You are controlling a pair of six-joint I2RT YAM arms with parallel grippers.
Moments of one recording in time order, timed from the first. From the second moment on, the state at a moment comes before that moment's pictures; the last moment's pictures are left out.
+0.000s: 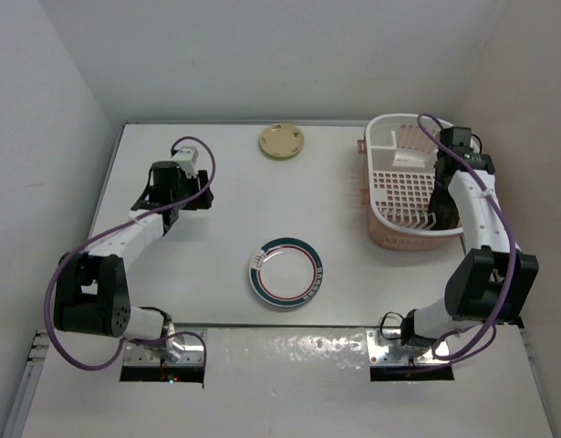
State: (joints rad) left arm -0.08 1.39 0.81 -0.06 0.14 -0.10; right arm -0.16 1.50 1.31 -0.91 0.44 0.02
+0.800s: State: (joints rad) left arm -0.08 1.39 0.80 -0.02 0.12 -0.10; right arm -0.16 1.61 1.32 -0.83 0.52 -0.02
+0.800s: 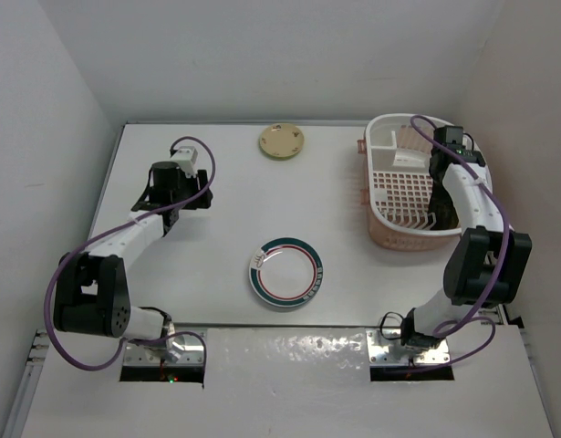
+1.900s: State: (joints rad) left arm -0.08 1.39 0.80 -0.02 0.12 -0.09; right arm -0.11 1.57 1.31 -0.79 0.52 -0.15
